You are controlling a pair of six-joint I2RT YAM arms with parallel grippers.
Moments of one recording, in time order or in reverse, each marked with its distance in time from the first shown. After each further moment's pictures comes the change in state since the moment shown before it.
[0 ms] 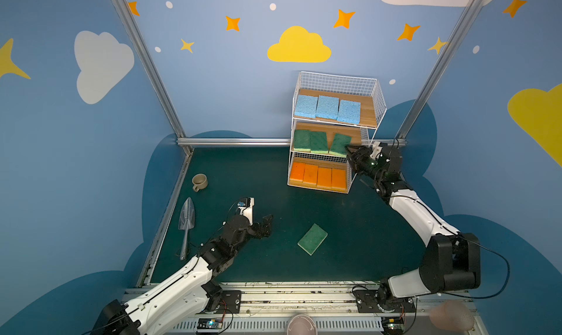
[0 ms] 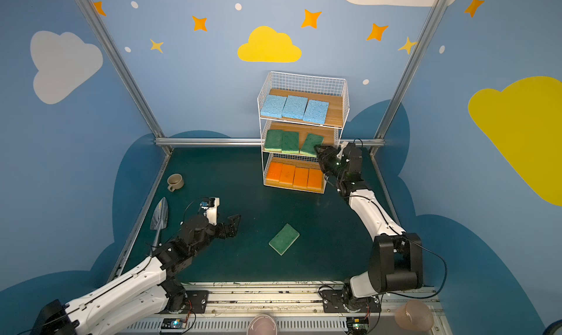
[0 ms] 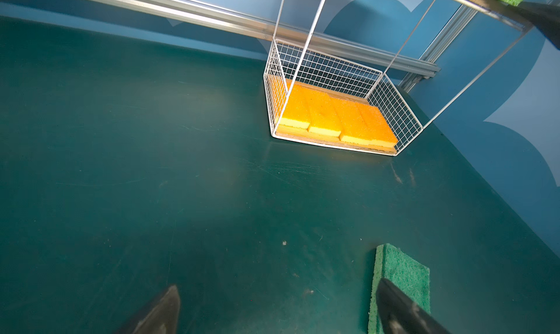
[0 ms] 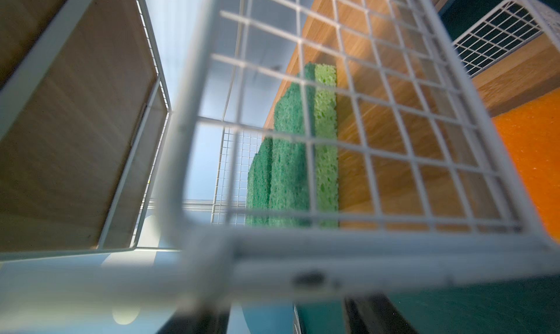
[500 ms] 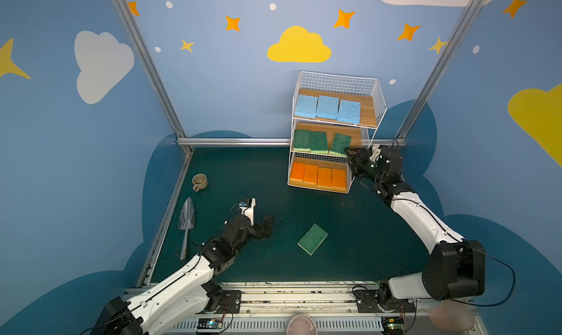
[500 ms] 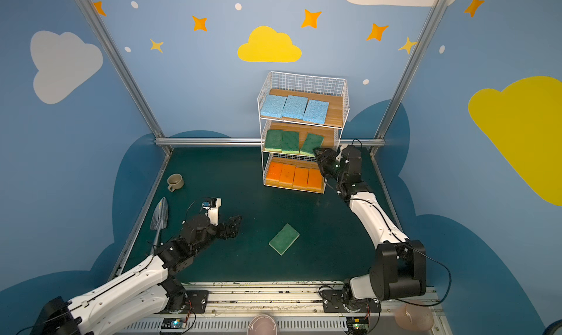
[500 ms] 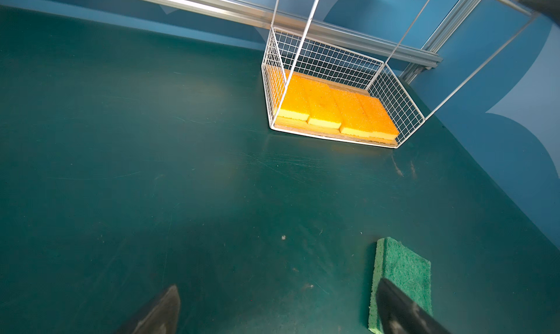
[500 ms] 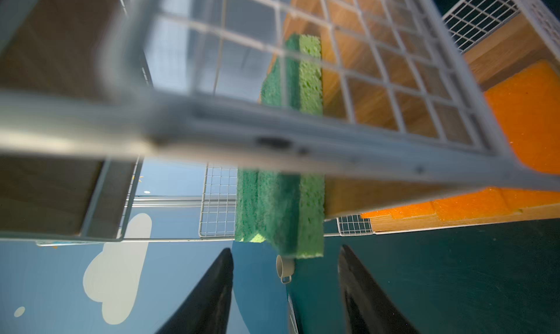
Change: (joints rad) left arm 0.001 0.019 0.000 0.000 0.017 0.000; right arm 0.040 -0.008 -0.008 -0.063 0.007 0.002
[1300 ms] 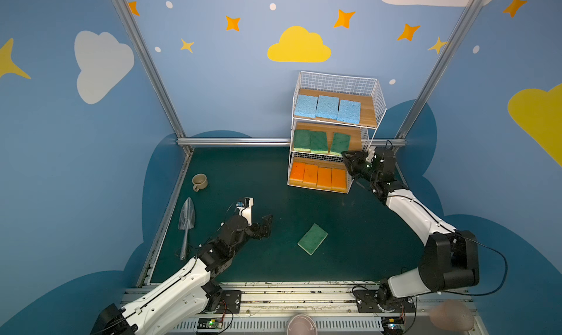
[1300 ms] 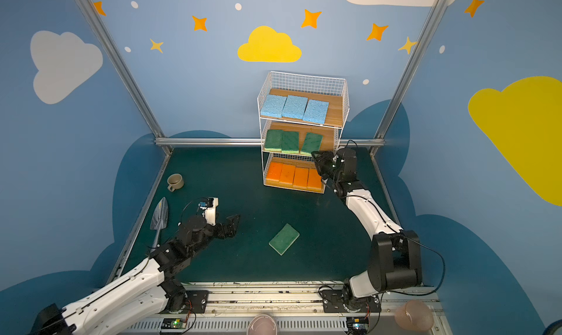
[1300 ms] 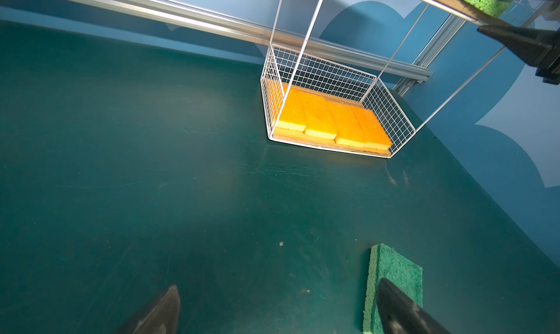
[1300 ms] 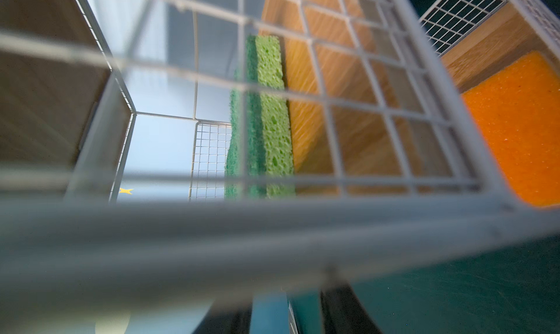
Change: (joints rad) left arm 0.002 -0.046 0.000 -0.015 -0.006 0.000; right arm 0.006 0.039 0.004 0.025 0.032 0.026
